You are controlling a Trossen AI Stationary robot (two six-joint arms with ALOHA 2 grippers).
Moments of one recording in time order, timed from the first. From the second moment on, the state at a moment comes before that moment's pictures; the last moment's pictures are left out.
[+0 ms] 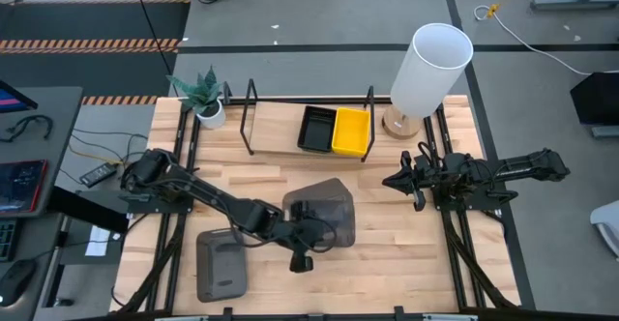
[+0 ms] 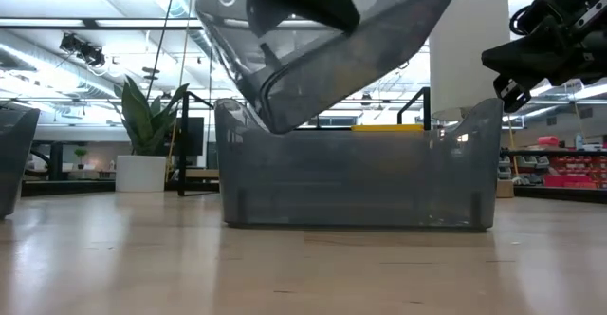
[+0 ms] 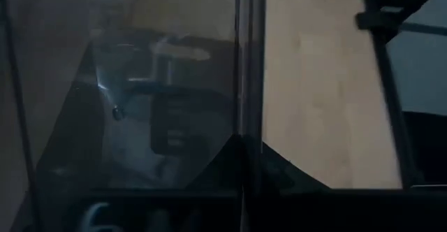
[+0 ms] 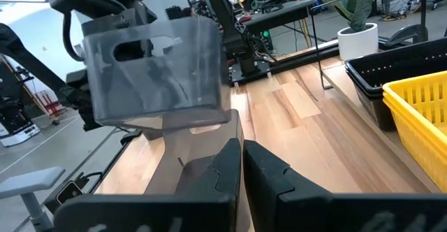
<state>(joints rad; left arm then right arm) -0.42 1.85 1.41 -0.37 -0.29 -0.42 0.08 0.18 0.01 0.14 0.02 0.31</state>
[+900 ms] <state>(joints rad) -0.39 1.92 1.41 -0.58 -0.26 -0.46 0.08 0.18 0.01 0.14 0.02 0.31</state>
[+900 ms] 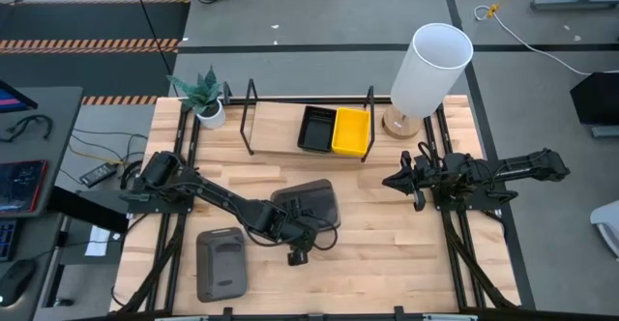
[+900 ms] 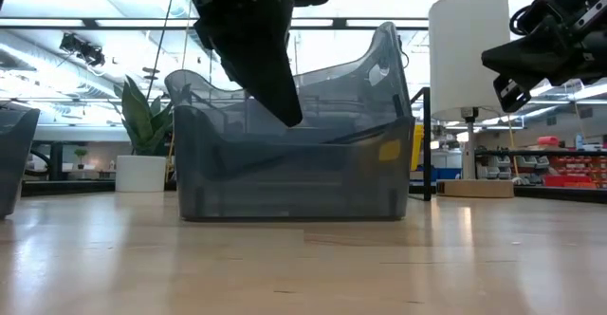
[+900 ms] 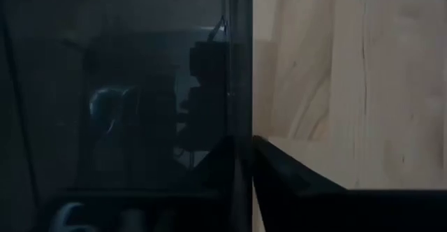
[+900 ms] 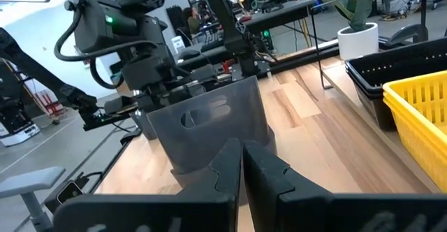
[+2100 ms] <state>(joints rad) -0.39 1.92 1.56 -0.72 -0.26 -0.46 0.08 0.18 0.01 0.14 0.02 0.31</state>
